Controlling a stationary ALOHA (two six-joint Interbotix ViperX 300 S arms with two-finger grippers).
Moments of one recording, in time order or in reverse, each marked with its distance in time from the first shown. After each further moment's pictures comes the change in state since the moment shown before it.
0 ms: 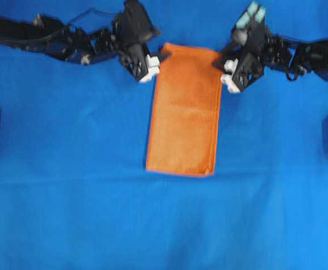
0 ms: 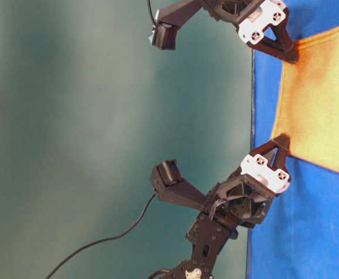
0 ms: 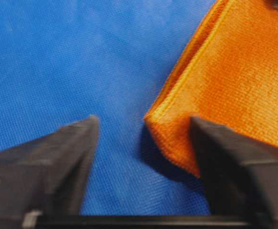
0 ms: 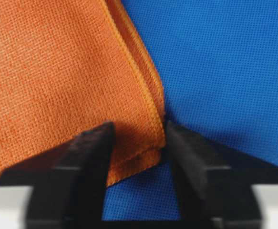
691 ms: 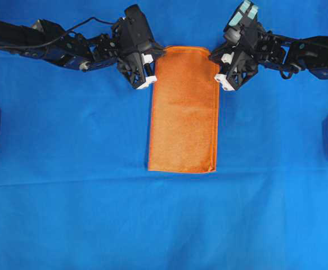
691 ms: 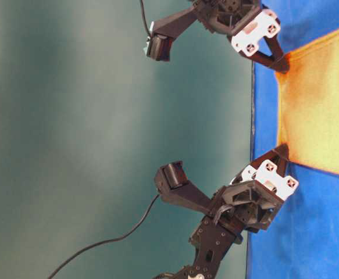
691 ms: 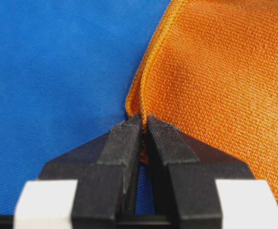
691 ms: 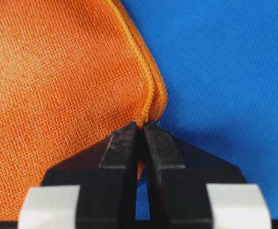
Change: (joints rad) left arm -0.015 -0.006 0.025 0.000 0.005 0.035; right arm -0.002 0.014 -0.057 -0.034 0.018 -0.003
